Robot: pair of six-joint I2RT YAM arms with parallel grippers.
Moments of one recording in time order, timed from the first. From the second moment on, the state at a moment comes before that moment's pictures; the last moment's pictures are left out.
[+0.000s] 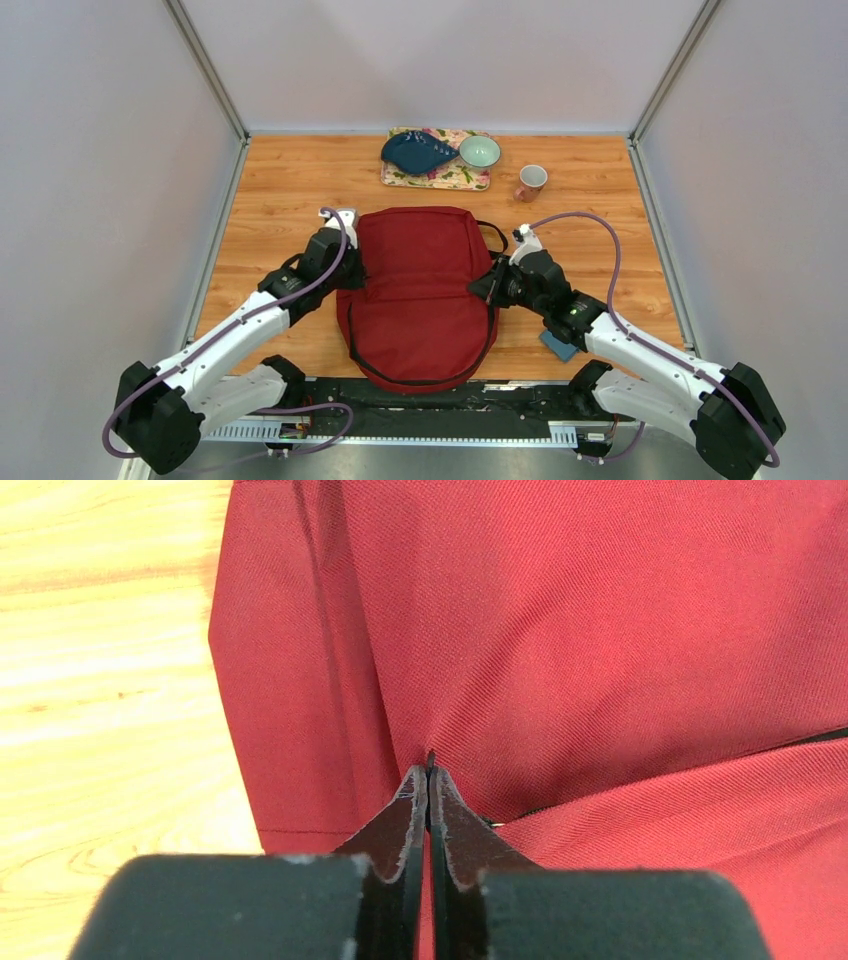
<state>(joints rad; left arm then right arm) -0.58 0.98 0.67 -0.40 -0.16 -0.44 0.71 0.94 0.47 -0.02 -0.06 0.84</state>
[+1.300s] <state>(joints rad) -0.56 0.84 0.79 -0.52 -0.18 -0.48 0.38 0.67 0.64 -0.97 0.59 1.16</state>
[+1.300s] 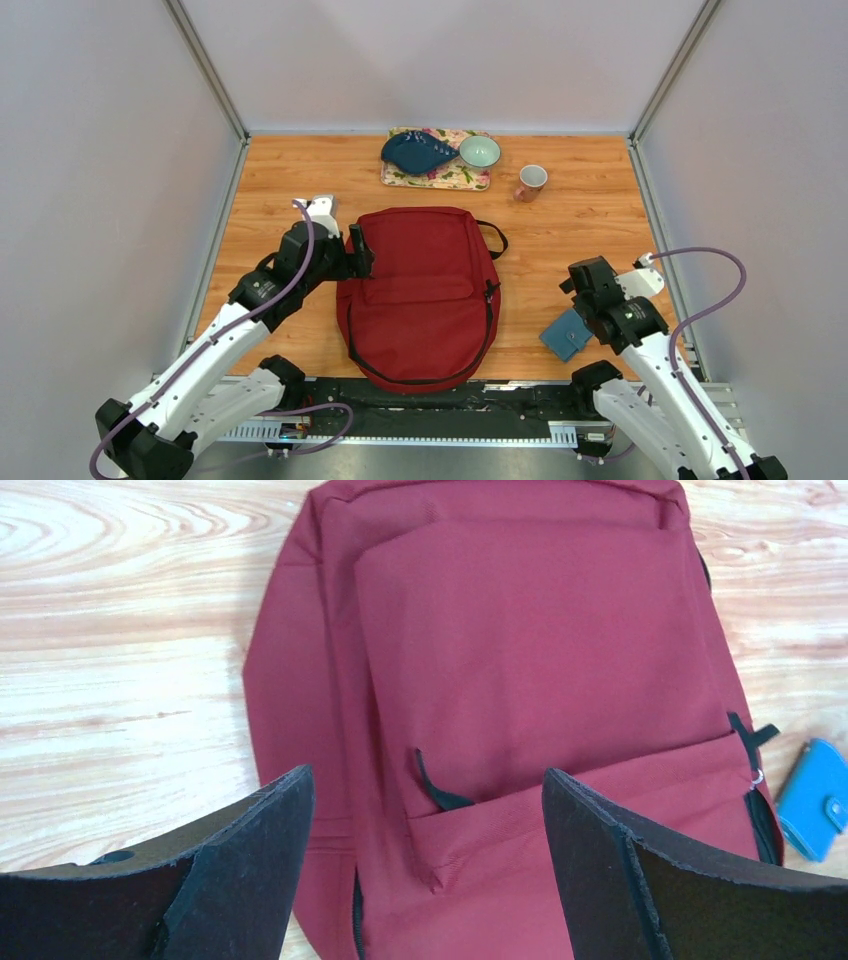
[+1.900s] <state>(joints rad) -0.56 0.84 0.79 -0.51 -0.09 -0.49 0.18 0.83 0.46 -0.88 0.51 1.14</state>
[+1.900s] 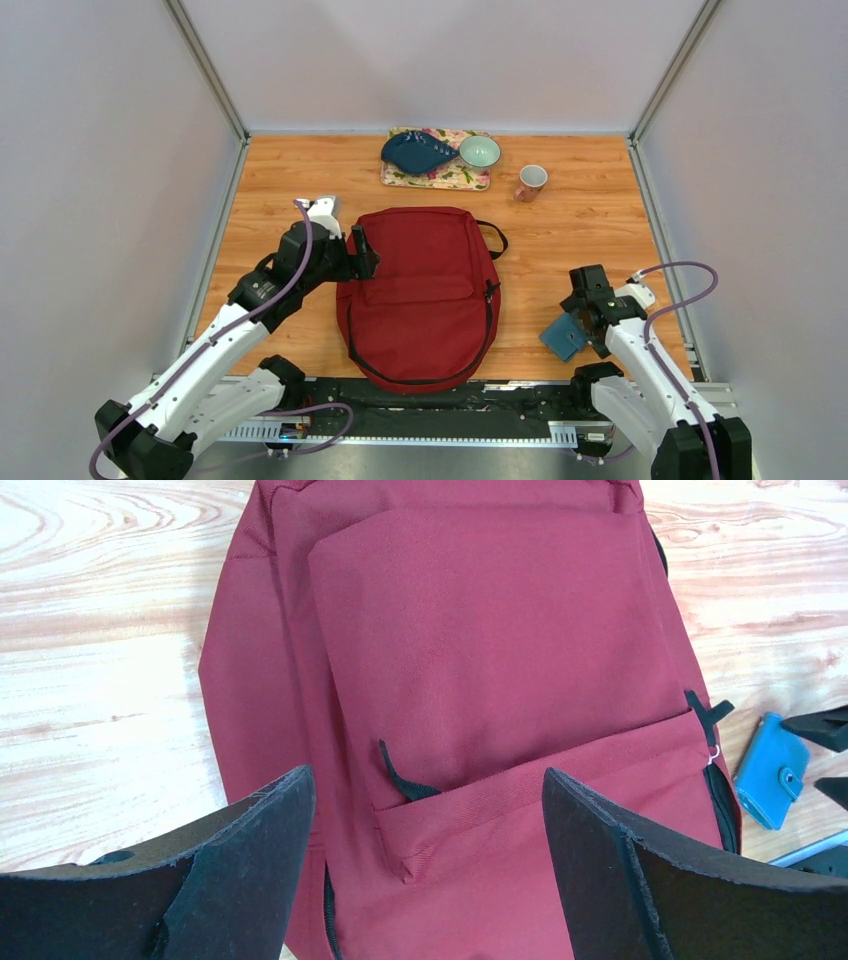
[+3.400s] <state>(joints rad) -0.56 0.88 0.78 -0.46 -0.02 -0.54 0.20 0.98 0.37 -0.29 -0.41 0.75</state>
